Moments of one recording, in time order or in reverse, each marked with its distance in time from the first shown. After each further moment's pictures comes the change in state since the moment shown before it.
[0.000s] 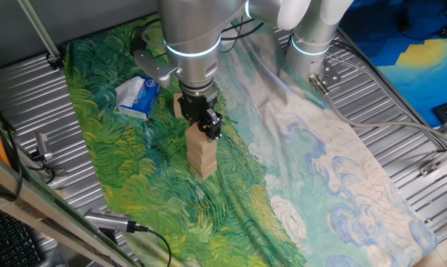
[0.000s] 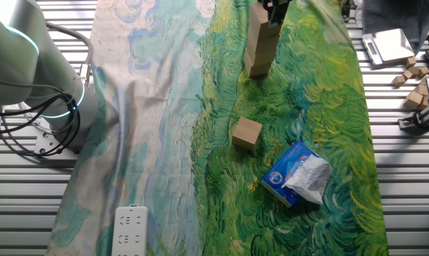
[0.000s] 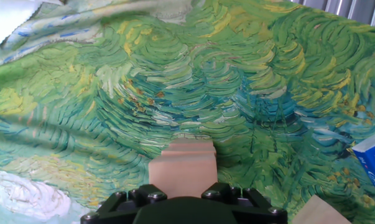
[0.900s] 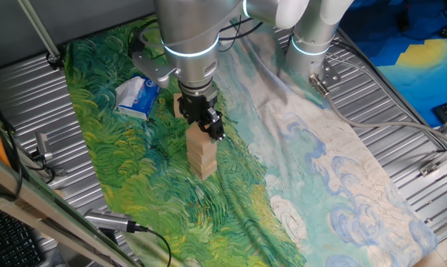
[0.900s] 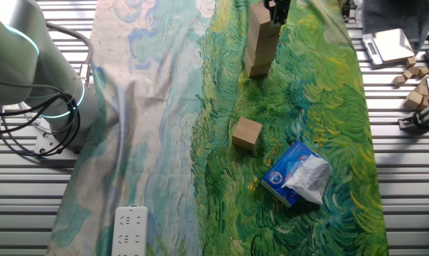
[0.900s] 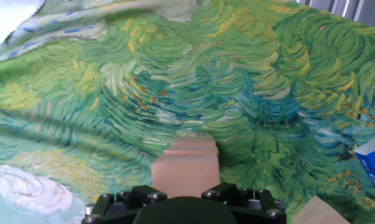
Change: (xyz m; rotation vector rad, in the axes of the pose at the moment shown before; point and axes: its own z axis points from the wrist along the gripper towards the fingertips) arm 0.001 0.007 -0.010 -0.009 0.024 -0.014
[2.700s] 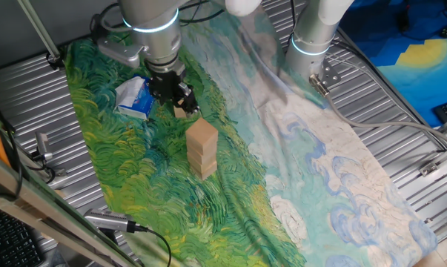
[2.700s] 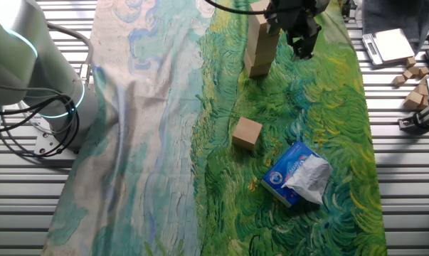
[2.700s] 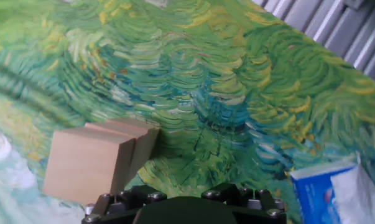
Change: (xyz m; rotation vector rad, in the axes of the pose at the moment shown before) arm -0.005 -0.105 0.008 0.022 0.024 -0.324
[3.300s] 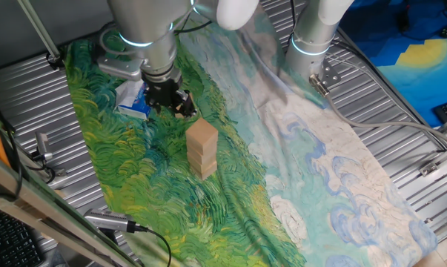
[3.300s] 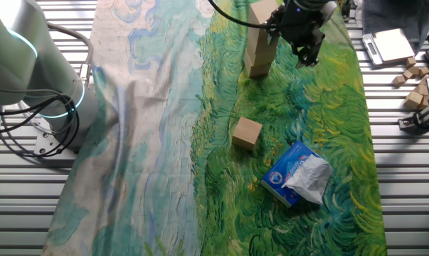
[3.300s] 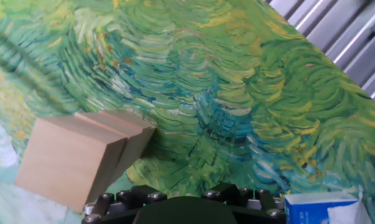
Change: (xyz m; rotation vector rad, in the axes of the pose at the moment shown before) arm -0.002 -0.007 0.019 -0.010 0.024 -0.120
